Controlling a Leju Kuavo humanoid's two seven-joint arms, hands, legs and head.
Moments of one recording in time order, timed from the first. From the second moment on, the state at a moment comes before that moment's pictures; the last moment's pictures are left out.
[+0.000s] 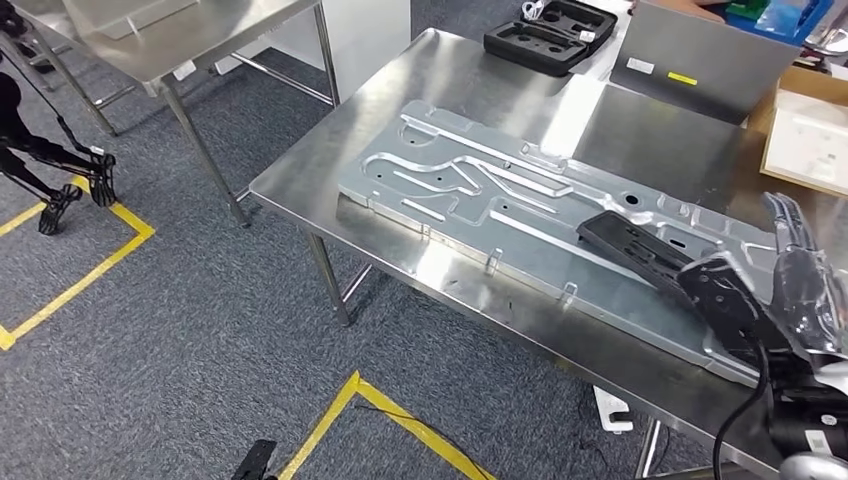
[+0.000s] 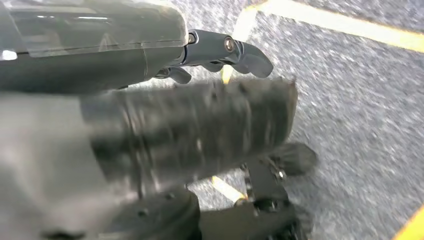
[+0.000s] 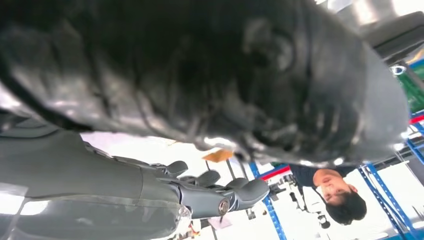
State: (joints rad) left arm -0.10 0.17 -0.89 -0.21 0.91 0.50 -0.17; right arm -0.08 -0.71 0.09 -1.83 0.56 -0.25 0.49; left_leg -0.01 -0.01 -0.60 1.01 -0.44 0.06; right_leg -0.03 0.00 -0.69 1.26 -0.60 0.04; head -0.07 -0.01
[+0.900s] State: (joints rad) left arm -0.10 0.15 -0.89 -0.21 0.87 0.50 -0.23; right arm 0.11 -0.67 -0.18 -1.95 0.10 -0.49 0.42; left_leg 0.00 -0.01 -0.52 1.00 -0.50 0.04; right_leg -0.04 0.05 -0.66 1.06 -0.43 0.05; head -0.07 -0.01
